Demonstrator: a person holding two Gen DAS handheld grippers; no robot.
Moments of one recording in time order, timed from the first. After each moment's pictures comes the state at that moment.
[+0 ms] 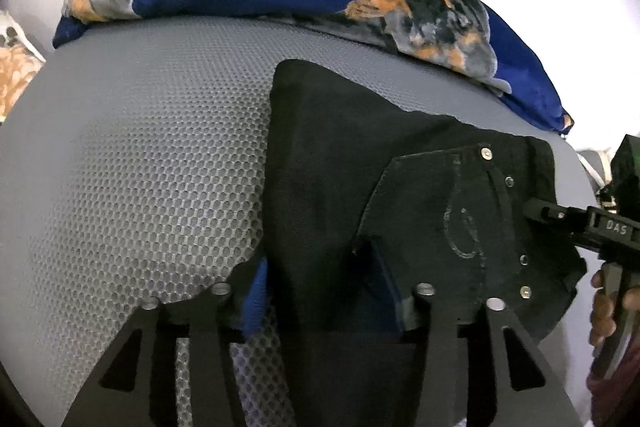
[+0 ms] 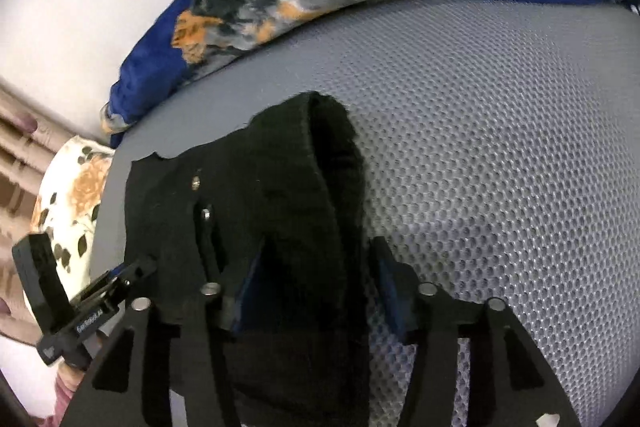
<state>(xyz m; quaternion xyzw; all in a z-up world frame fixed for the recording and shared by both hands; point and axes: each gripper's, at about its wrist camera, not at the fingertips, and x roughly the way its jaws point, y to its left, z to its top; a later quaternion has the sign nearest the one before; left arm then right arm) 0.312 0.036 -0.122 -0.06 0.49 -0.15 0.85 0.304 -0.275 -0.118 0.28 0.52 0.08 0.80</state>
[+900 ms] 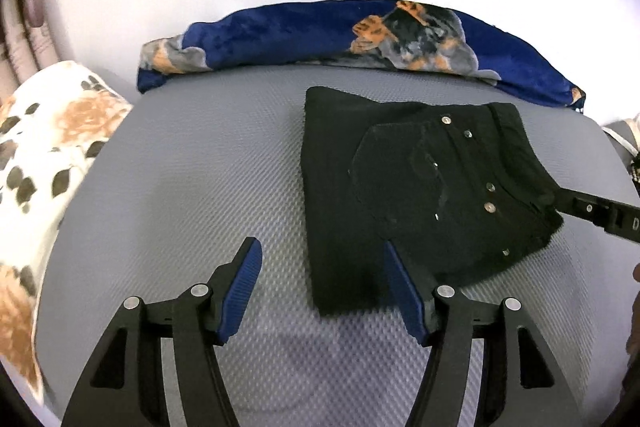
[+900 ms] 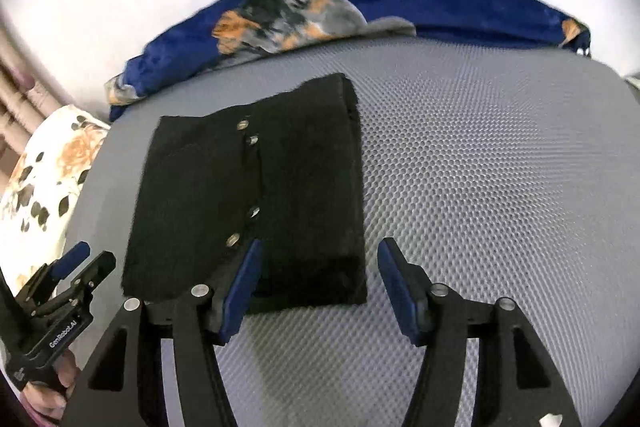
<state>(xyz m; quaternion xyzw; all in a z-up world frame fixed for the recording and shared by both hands) 0.201 0.024 -0.030 0.03 0.45 -0.06 0.89 0.200 -0.231 -0.045 0.17 0.48 0.03 0.86</state>
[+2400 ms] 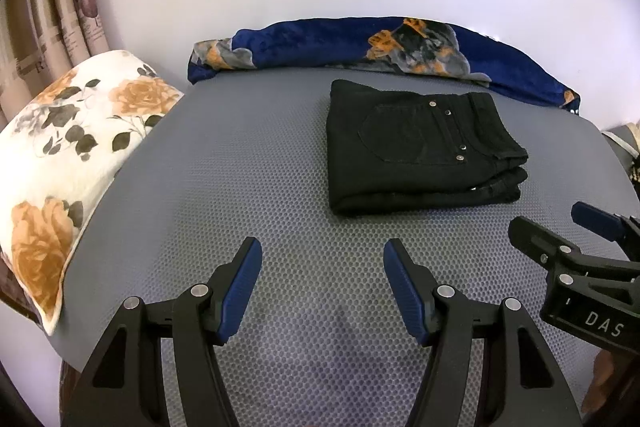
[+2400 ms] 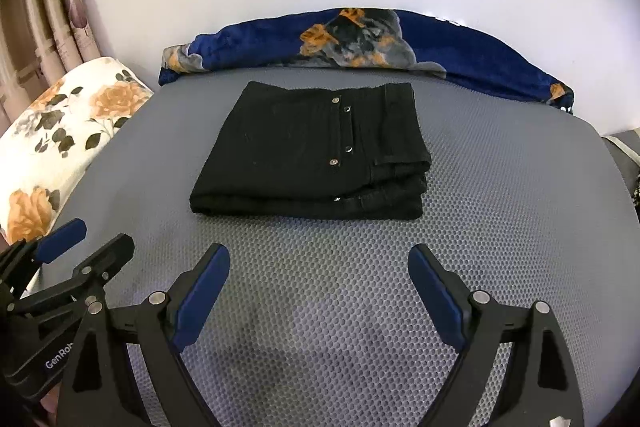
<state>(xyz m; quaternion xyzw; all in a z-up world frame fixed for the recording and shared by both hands) 0.089 0.030 0.001 0.03 0.42 -0.01 0.91 0.096 -0.141 -0.014 0.08 0.43 0.03 0.90</state>
